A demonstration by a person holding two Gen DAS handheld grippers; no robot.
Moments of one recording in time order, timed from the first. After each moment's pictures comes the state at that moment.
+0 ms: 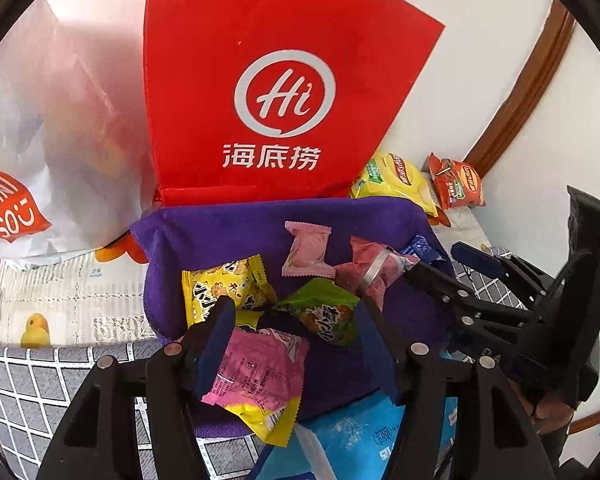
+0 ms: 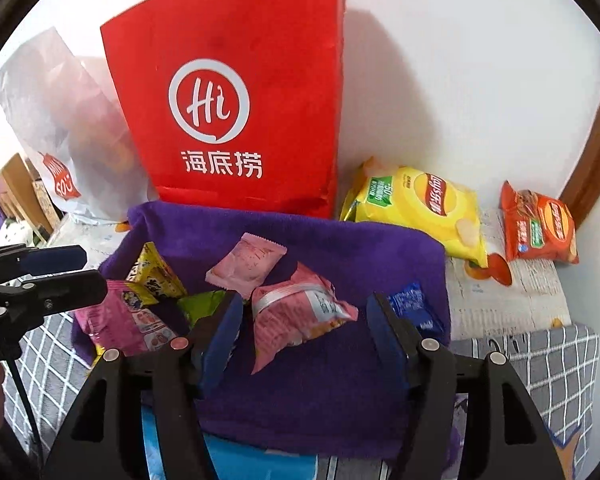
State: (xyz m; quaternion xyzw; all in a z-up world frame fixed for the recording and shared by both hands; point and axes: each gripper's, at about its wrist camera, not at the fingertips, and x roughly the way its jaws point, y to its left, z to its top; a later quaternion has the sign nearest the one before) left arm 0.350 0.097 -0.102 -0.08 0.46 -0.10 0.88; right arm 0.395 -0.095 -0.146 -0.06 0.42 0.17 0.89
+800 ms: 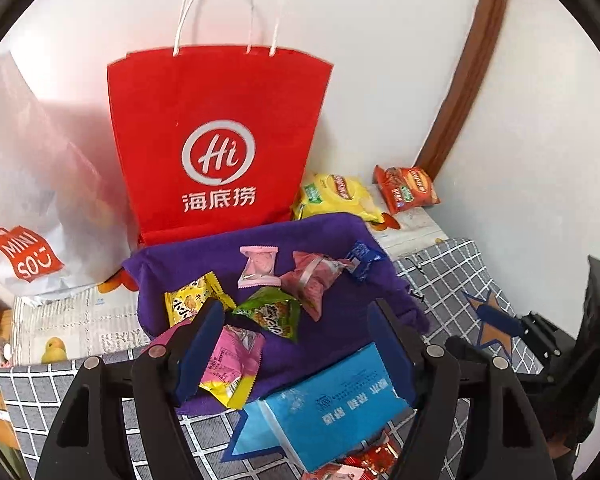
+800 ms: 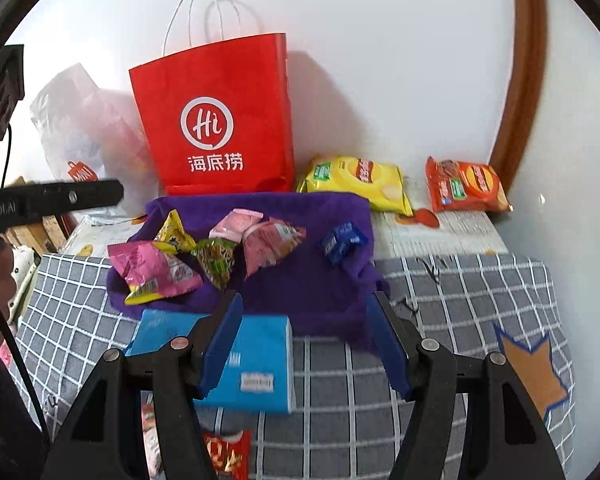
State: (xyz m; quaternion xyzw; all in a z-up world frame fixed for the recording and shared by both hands) left arm 0.293 0.064 -0.040 -0.04 0.41 -0.14 0.90; right arm 0.270 -0.162 -0.107 -0.02 0.39 0.12 0.91
